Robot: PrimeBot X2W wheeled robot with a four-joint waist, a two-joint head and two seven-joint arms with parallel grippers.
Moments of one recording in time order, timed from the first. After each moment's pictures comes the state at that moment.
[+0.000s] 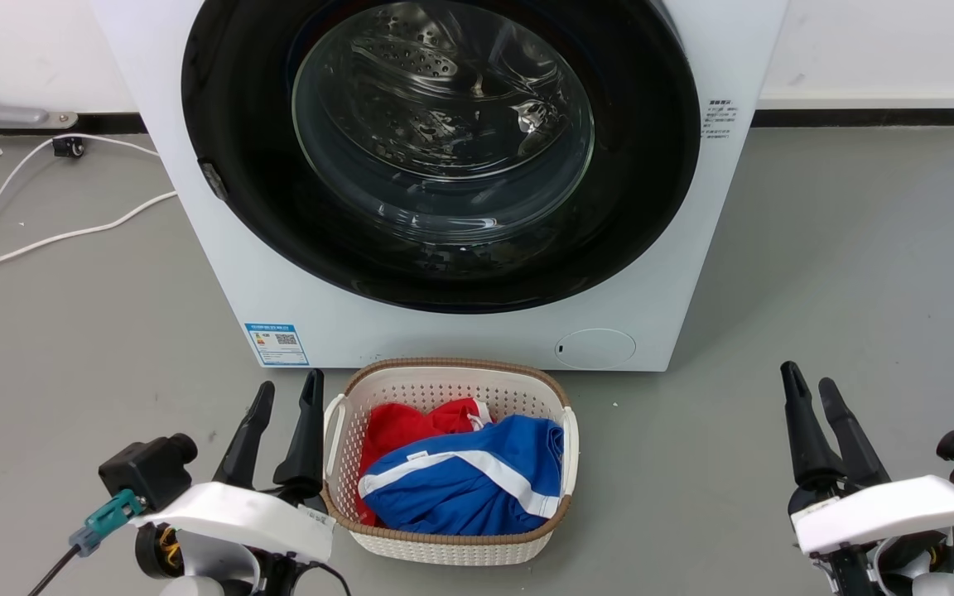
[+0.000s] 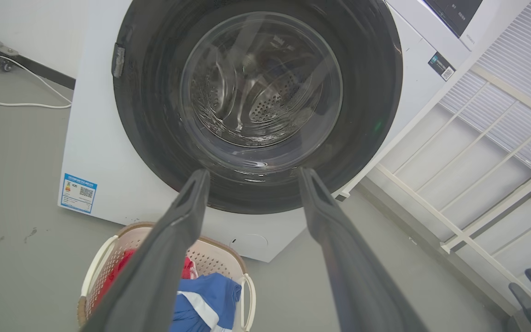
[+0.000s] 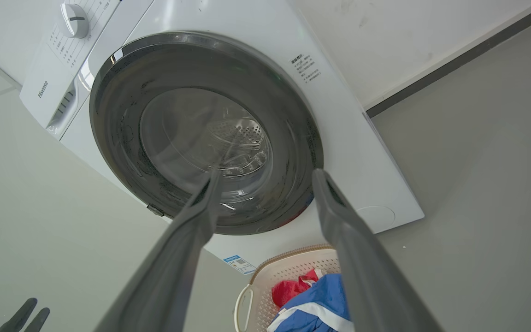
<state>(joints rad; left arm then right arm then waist) -0.07 0.10 -0.09 0.11 -0.67 -0.10 -0.09 -0.05 -0.05 -0.02 0.13 0.74 0.13 -0.06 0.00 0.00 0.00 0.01</state>
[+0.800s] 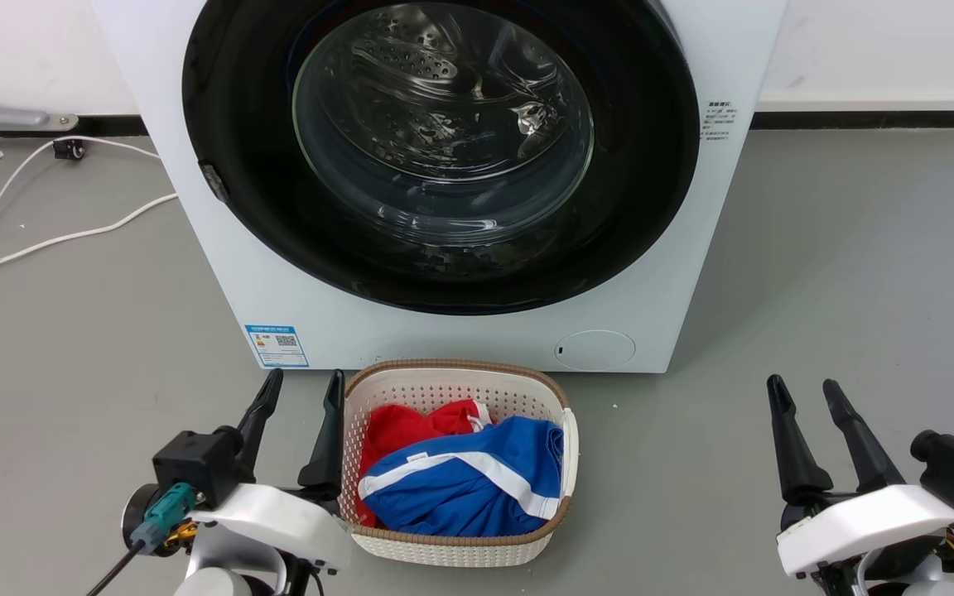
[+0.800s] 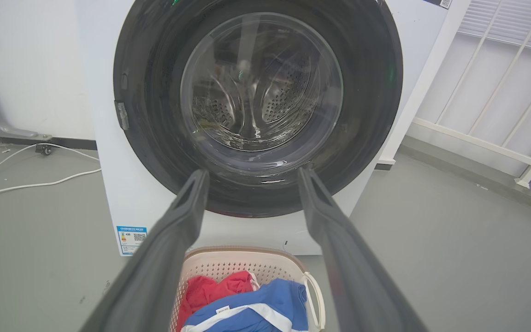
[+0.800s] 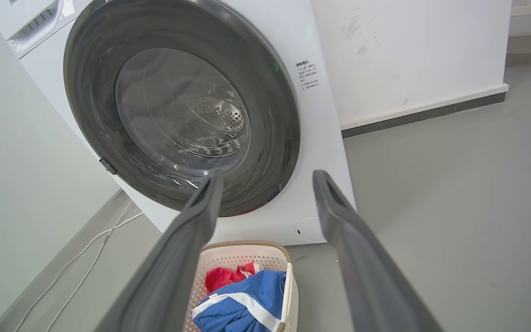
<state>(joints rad) -0.09 0.18 -0.20 0.12 -0.41 -0.02 -0.16 -0.01 -0.05 -0.02 0.07 0.40 0.13 -0.05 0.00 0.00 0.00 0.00</state>
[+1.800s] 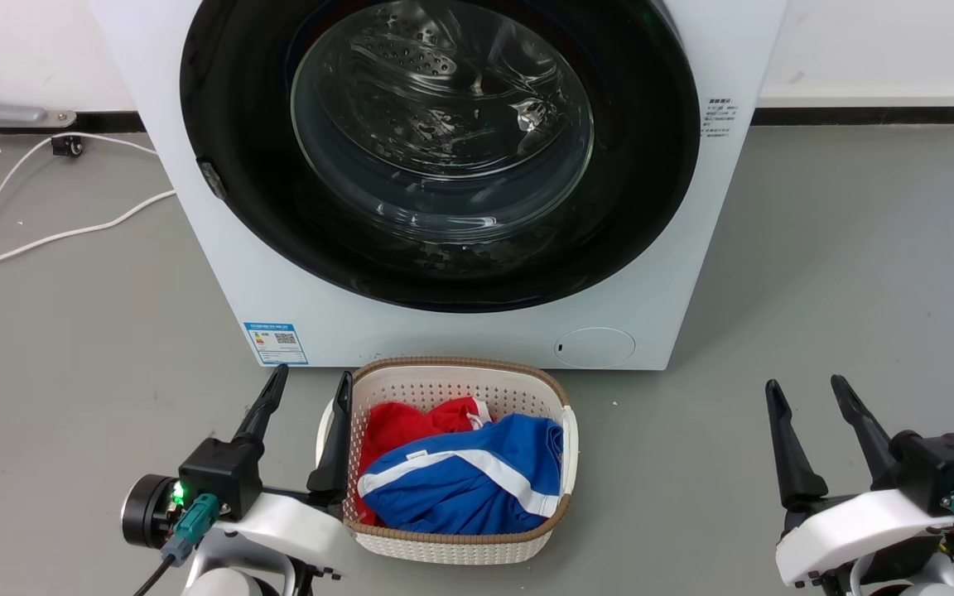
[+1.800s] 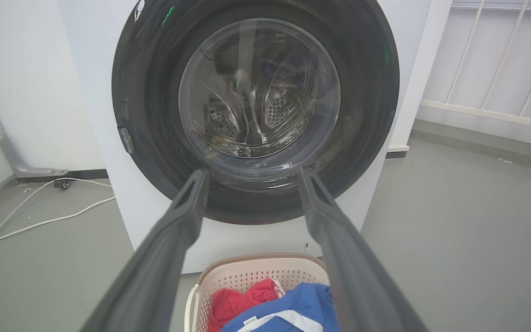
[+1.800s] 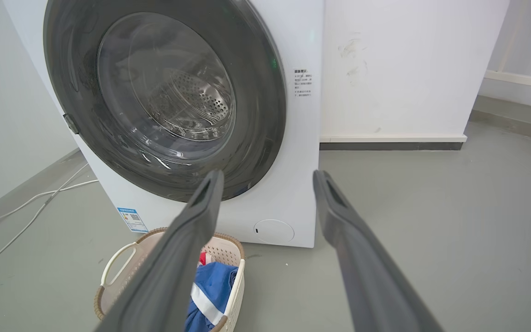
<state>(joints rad) -0.10 0.17 -0.21 0.15 -0.25 -0.02 -0.23 0.00 -0.05 -0.03 0.03 0.13 0.13 -0.05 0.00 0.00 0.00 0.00</state>
